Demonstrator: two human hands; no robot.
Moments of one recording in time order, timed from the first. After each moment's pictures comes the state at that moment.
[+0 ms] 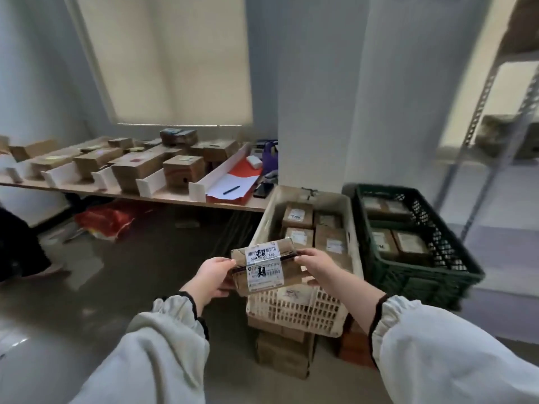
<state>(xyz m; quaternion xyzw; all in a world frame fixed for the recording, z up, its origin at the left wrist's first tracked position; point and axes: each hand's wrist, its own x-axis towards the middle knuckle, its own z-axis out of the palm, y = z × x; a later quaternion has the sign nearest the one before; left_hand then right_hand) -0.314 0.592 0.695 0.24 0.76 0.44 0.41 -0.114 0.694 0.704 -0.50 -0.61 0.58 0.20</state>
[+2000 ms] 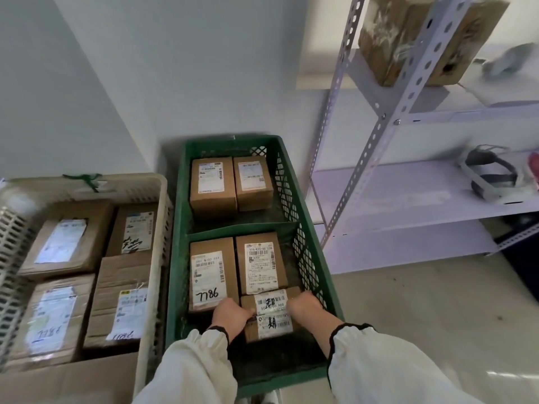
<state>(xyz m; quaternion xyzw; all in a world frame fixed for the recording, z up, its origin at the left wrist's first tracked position) 0.058 1.162 0.436 0.40 0.77 0.09 0.49 0.223 1.192 0.451 -0.77 -0.44 0.45 -0.06</state>
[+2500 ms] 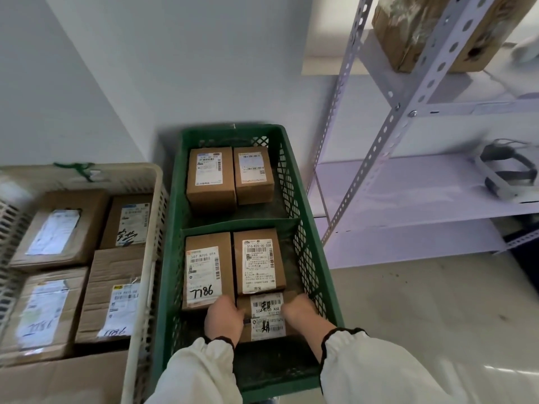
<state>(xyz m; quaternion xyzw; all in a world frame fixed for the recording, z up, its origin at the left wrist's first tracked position) 0.067 1.154 0.420 0.42 0.83 0.08 0.34 0.220 1.198 0.433 -0.79 -0.39 0.48 -0.05</state>
